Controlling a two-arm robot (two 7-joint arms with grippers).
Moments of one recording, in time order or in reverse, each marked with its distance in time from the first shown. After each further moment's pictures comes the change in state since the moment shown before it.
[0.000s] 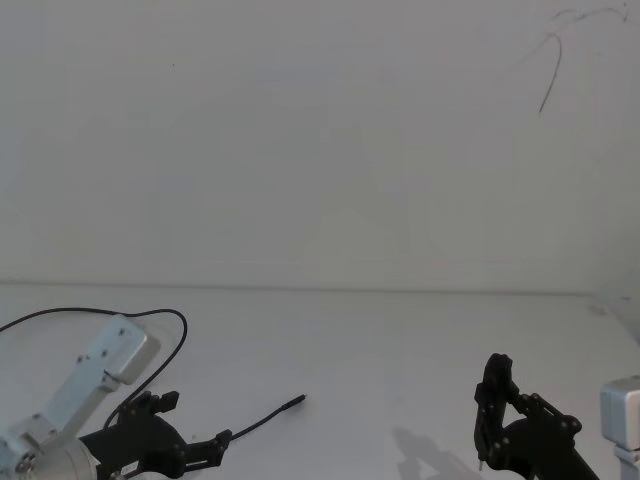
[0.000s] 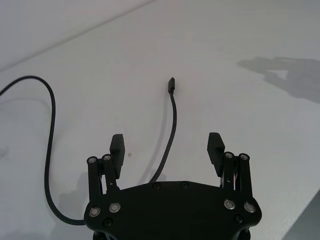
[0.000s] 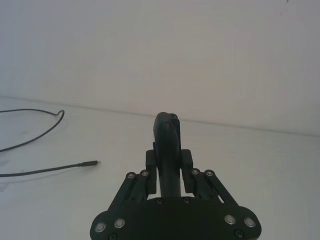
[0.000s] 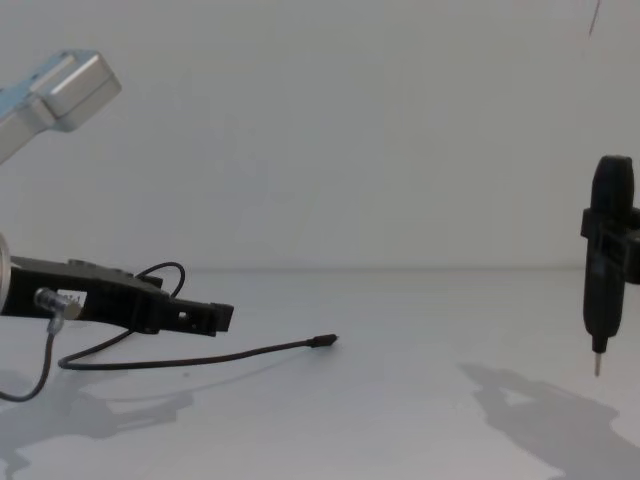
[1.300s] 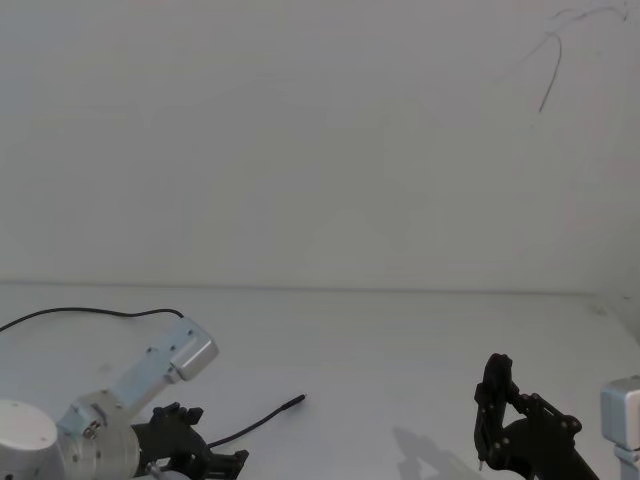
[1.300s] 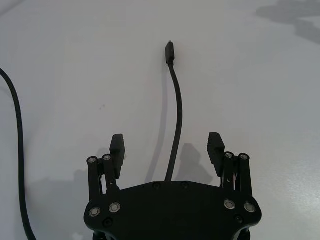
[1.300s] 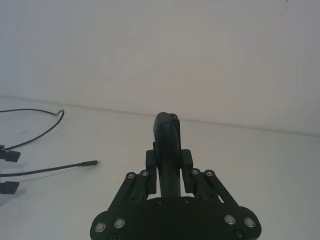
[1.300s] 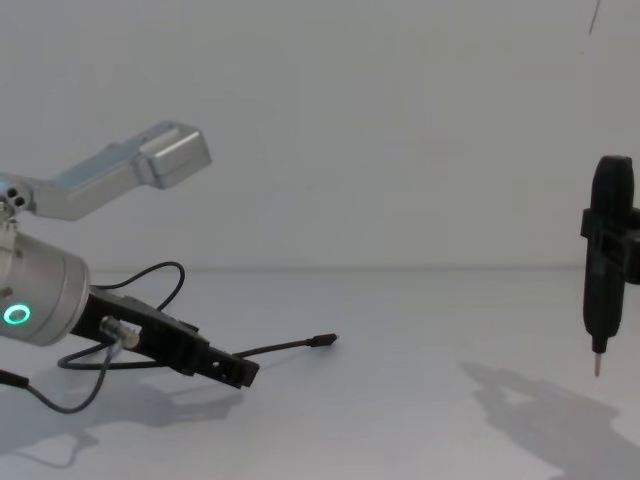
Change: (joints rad) left arm -0.231 -0.056 0.178 0.221 0.112 0.125 -0.094; right arm 0.000 0.000 0.000 0.000 0.000 0.000 0.000
